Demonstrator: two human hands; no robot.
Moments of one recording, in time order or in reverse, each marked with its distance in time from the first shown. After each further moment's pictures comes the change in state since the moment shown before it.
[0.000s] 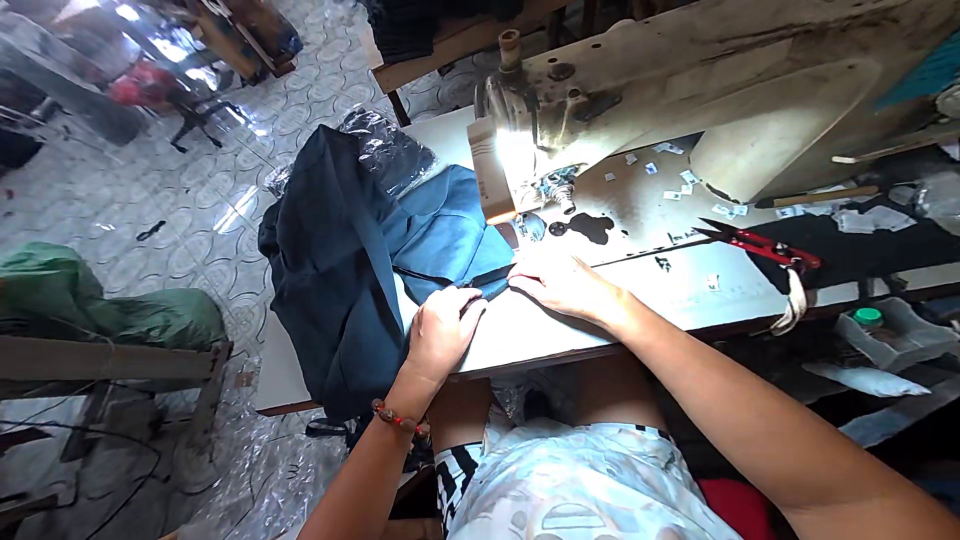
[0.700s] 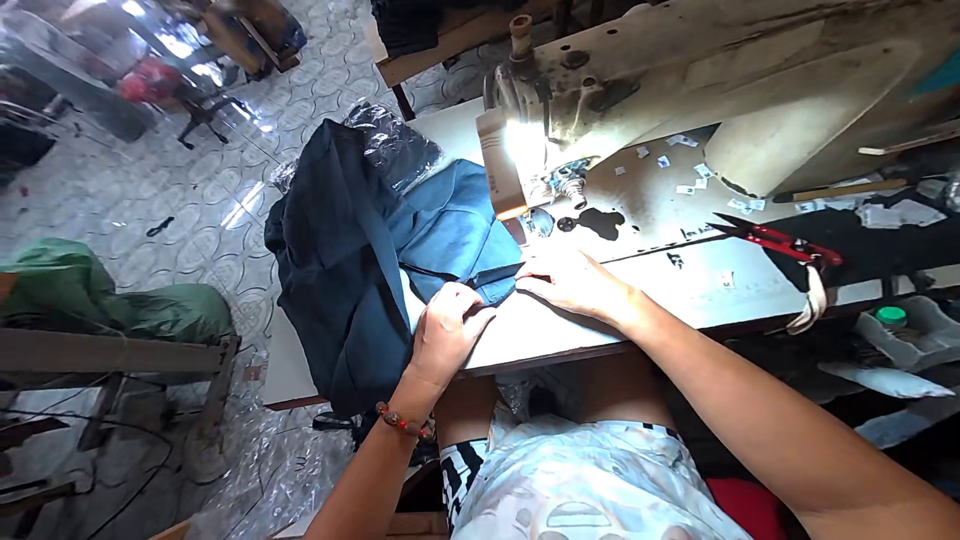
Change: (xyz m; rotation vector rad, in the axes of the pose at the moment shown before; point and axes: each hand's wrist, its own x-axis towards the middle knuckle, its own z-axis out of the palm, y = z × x) left_hand -0.009 -0.007 0.002 -0.026 0.052 0.058; right_hand -0.002 -0.002 0.001 0.036 -0.032 0.035
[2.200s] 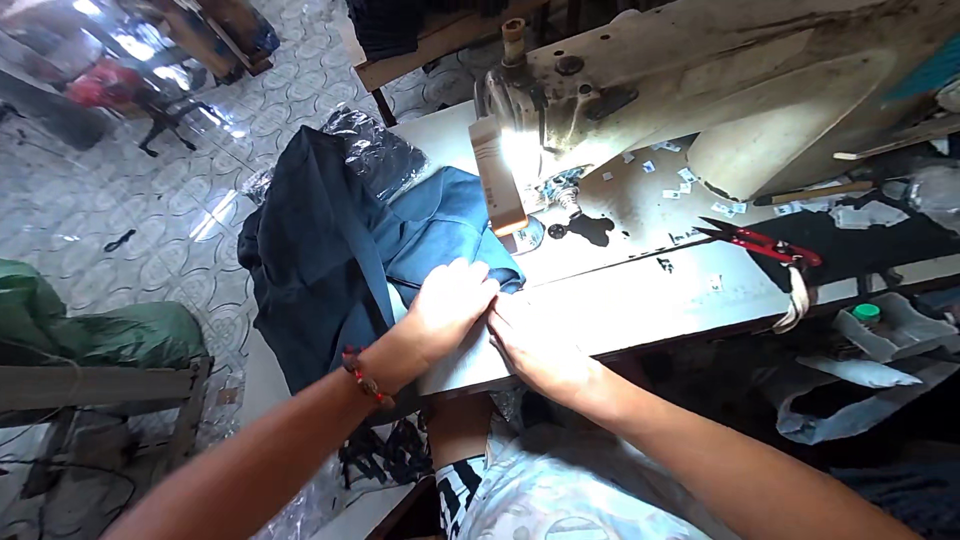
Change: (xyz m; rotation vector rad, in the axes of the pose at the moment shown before) left_hand 0.075 0.019 -0.037 0.407 -0.464 0.536; right_hand -0.023 -0.068 0.062 -0.392 0.061 0.116
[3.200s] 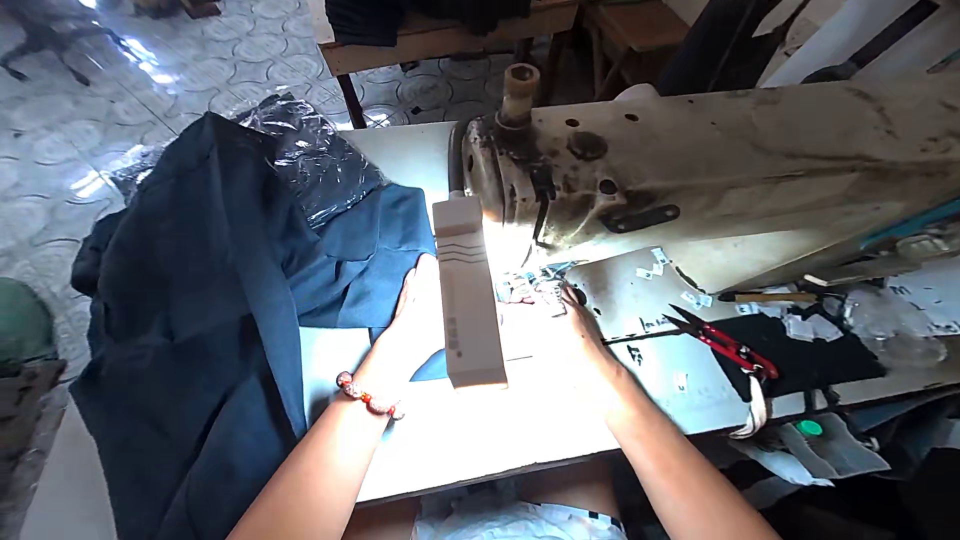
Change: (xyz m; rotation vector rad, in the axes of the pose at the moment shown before) left_hand 0.078 -0.028 0.065 -0.438 0.183 -0.529; right_hand 0.034 0.125 -0.026 0.186 0.187 0.251
